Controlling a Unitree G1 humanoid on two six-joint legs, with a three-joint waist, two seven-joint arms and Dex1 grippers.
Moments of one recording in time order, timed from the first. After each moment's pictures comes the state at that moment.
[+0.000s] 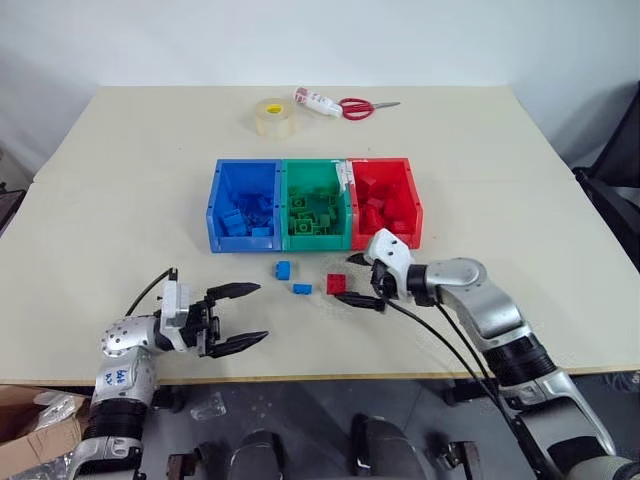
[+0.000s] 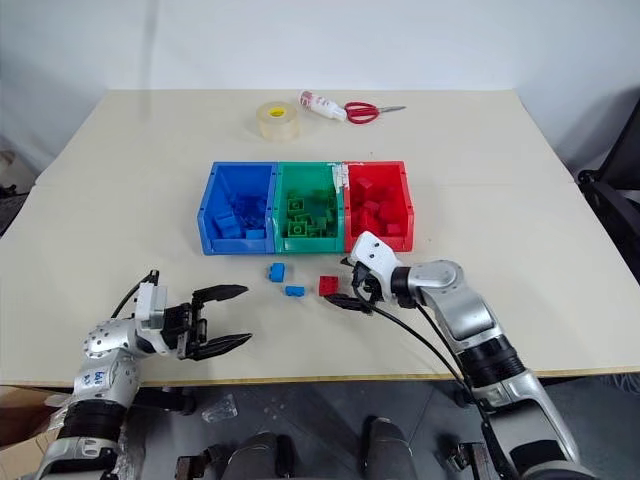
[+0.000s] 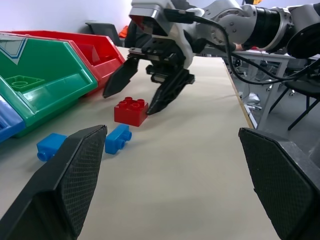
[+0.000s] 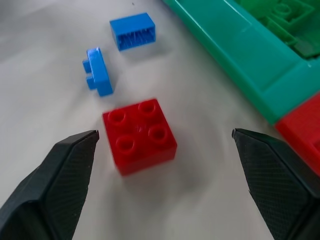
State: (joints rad) left arm -0.22 0.47 0.16 0.32 -0.53 -0.18 -1.42; right arm -0.60 -0.45 0.28 0.15 0.18 0.39 0.93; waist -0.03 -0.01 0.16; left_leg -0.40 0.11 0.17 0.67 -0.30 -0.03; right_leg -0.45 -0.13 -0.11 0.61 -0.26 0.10
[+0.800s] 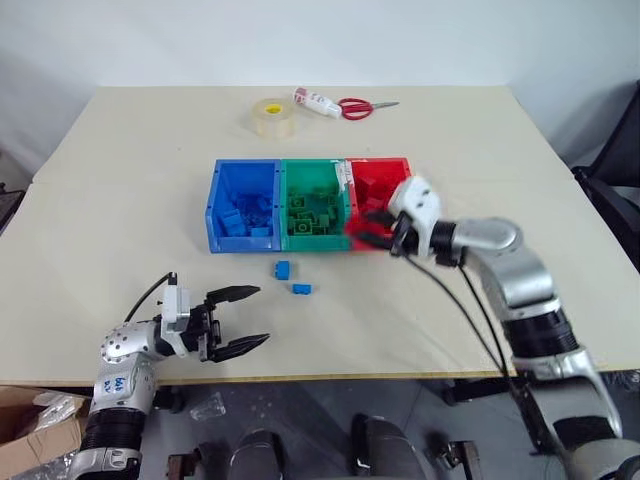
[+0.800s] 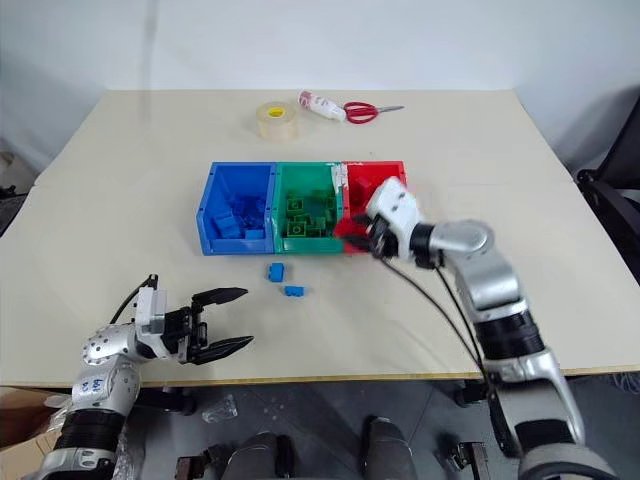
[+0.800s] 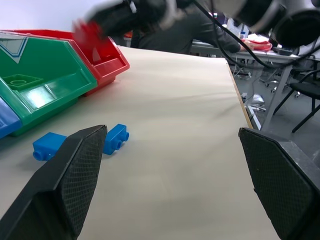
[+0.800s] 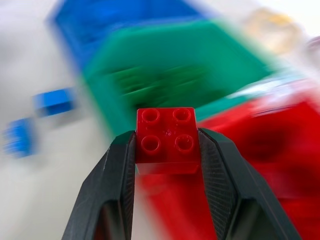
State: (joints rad) left arm -0.20 0.46 0.15 0.28 -0.53 -0.16 -1.38; right arm -0.81 -0.51 0.10 0.20 0.18 0.36 0.87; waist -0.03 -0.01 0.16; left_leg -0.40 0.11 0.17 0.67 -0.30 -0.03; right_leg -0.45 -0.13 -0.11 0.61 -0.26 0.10
